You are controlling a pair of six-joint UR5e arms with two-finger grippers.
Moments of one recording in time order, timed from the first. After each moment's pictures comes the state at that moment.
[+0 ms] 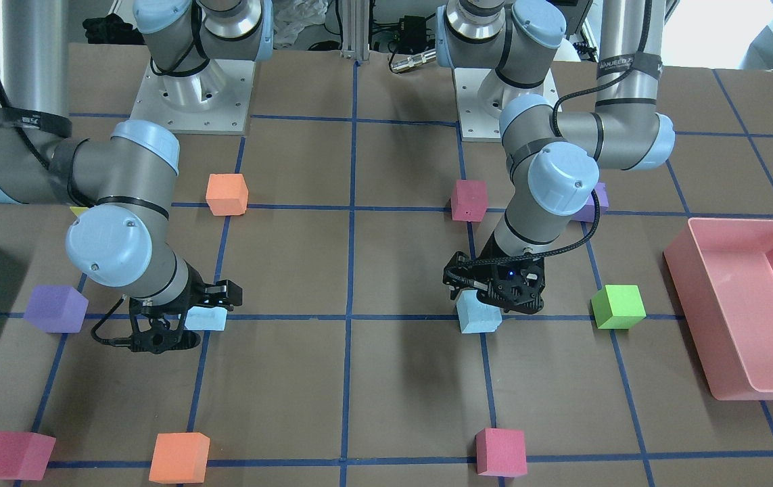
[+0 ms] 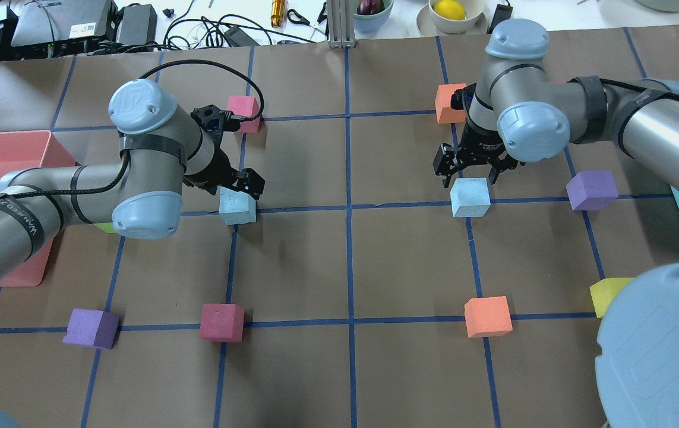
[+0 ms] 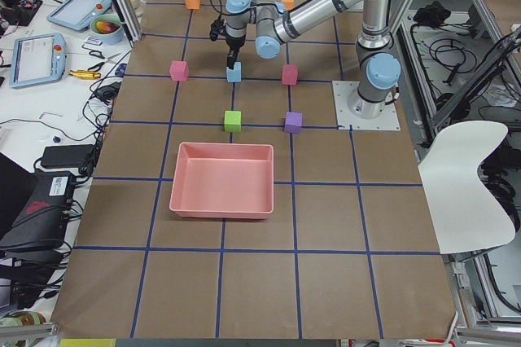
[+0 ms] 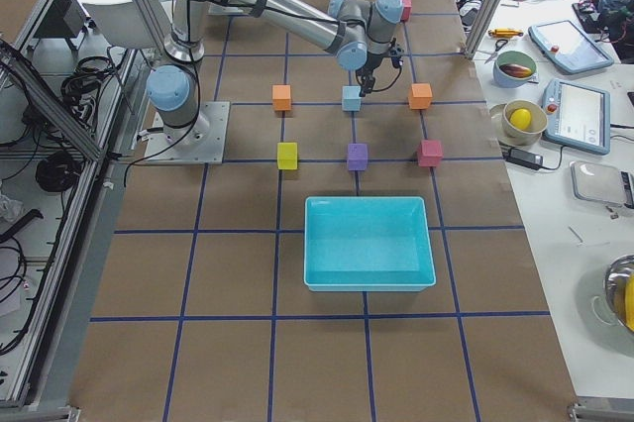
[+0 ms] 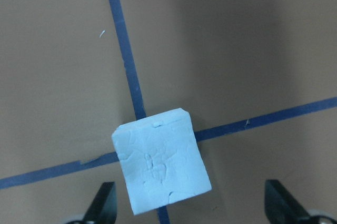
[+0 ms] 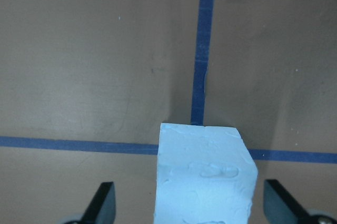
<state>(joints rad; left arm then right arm) -1.56 -1.87 -1.97 -0.76 1.46 0.21 1.56 -1.15 1.72 -1.98 -1.55 -0.07</state>
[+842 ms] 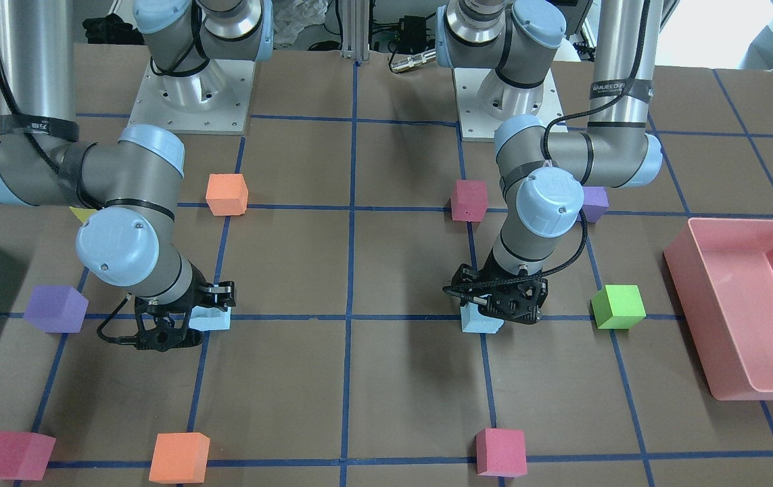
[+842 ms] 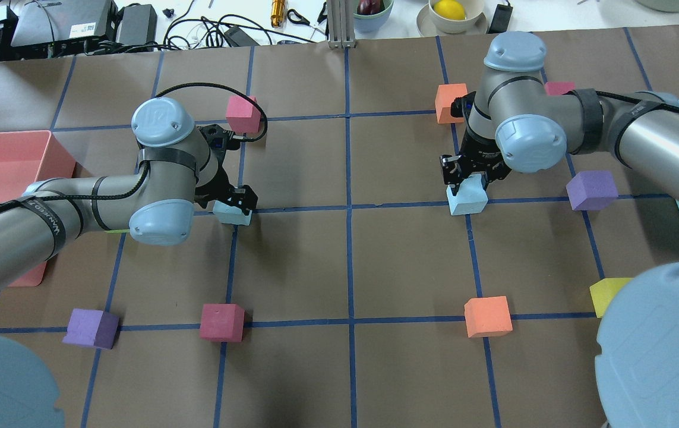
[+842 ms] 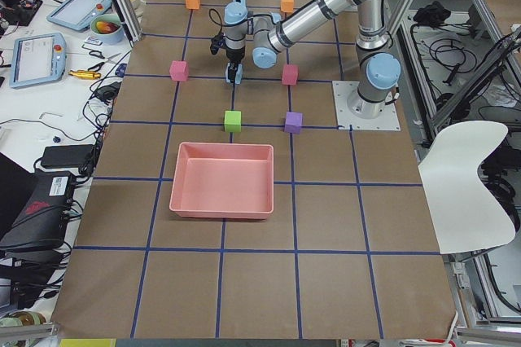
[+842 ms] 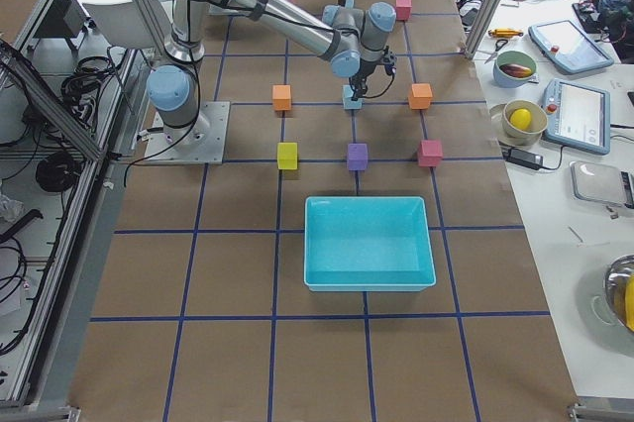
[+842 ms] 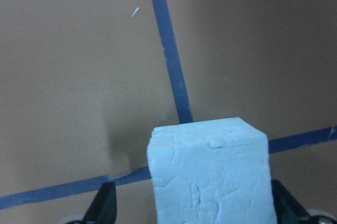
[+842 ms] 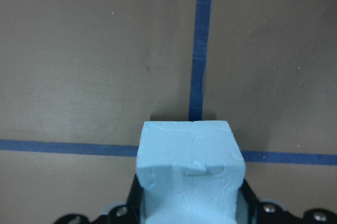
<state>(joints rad) -1.56 -1.93 -1.98 -0.74 1.58 0.21 1.56 -1.16 1.74 -2.01 -1.56 -0.06</state>
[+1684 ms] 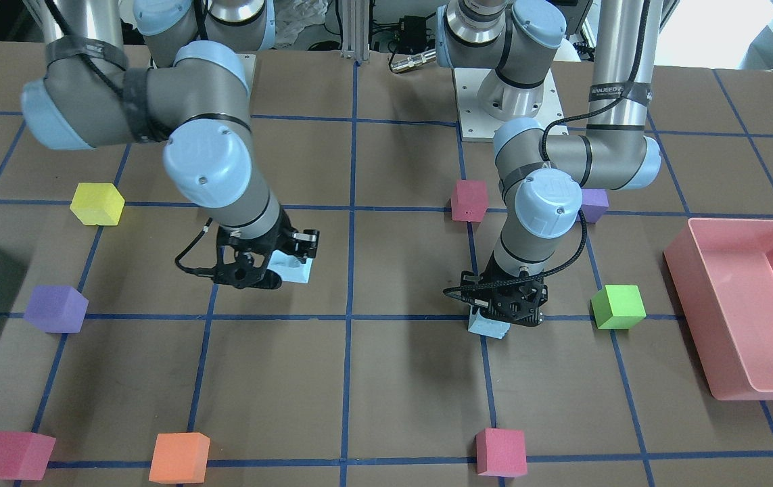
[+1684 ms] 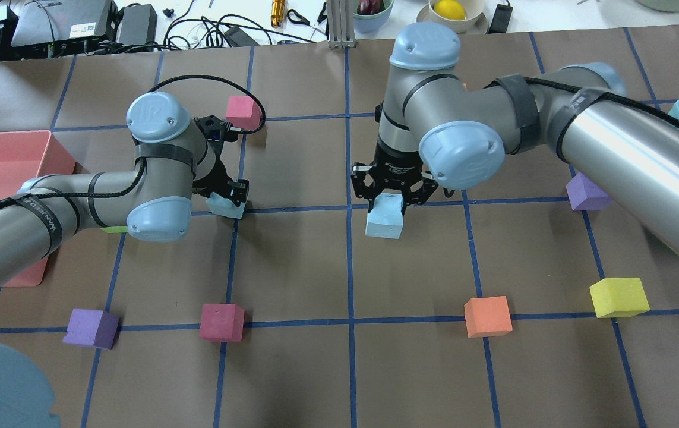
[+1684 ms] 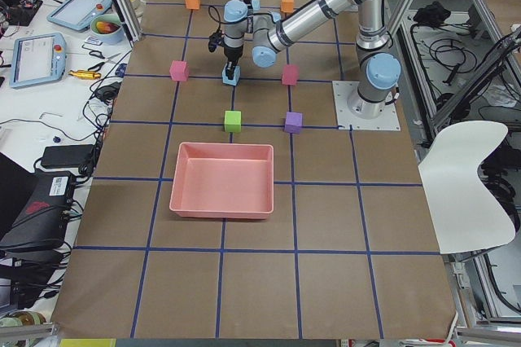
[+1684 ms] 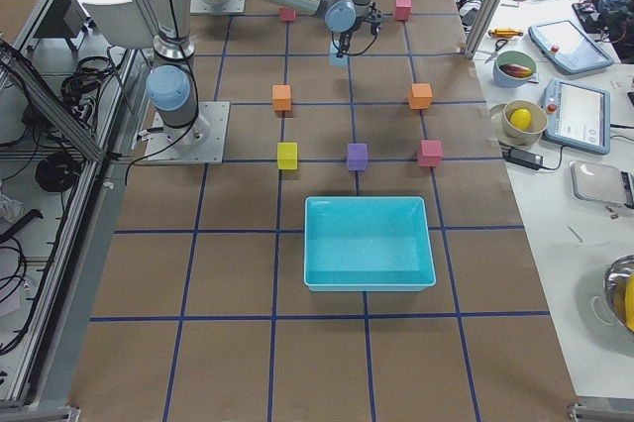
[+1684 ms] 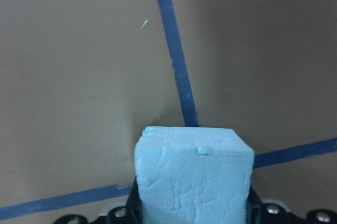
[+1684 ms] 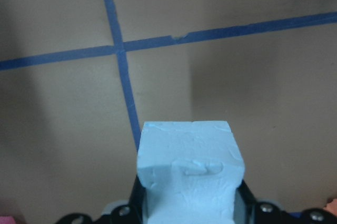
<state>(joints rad) -1.56 -1.91 -1.96 -0.71 1.58 0.23 1.85 -1.26 1.69 -1.85 -1.42 0.39</state>
